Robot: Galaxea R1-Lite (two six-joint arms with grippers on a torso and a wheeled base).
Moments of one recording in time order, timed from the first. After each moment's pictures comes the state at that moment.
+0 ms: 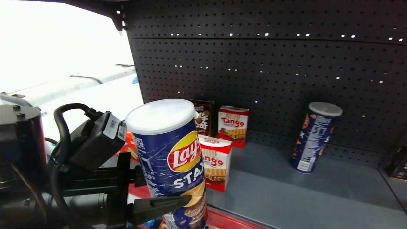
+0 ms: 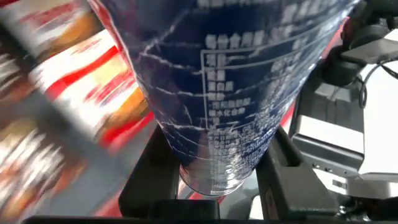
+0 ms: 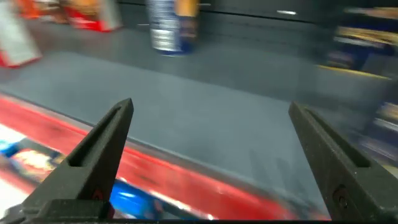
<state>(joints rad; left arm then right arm) -0.61 1.30 -0.64 -0.35 -0.56 0.14 0.00 0.00 0.00 -0.01 0.06 0.00</state>
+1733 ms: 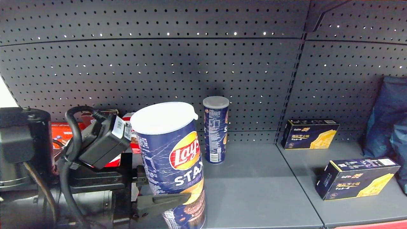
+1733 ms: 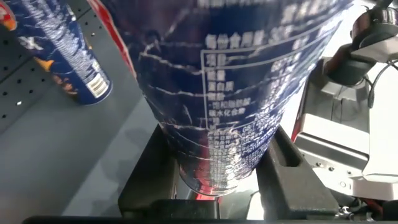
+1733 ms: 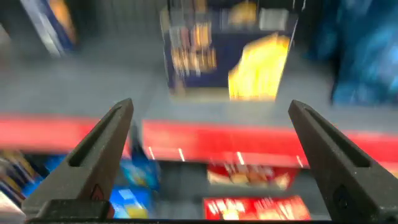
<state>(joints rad) -0.58 1.33 -0.64 -0.36 -0.56 0.13 0.01 0.08 -0.10 -0.01 0.07 0.01</state>
